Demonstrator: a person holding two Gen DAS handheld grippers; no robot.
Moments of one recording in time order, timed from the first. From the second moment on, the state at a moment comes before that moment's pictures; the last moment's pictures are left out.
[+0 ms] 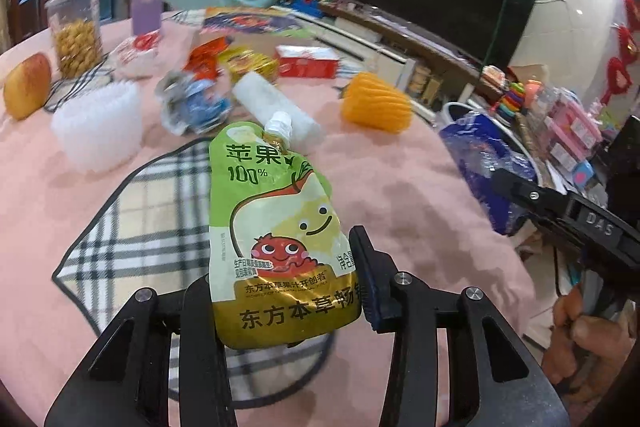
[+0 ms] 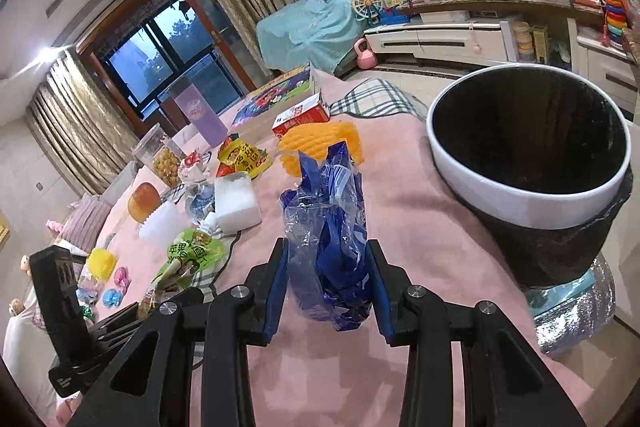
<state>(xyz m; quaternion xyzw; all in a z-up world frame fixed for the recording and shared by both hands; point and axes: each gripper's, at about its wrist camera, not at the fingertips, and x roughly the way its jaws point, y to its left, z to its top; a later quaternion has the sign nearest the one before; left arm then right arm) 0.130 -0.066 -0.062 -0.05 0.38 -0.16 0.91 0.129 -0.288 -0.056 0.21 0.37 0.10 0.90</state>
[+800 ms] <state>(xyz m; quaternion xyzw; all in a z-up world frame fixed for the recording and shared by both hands) 0.152 -0.194 -0.039 0.01 0.37 -0.29 0.88 0.120 -0.378 -0.045 0.23 0.35 0.02 0.91</state>
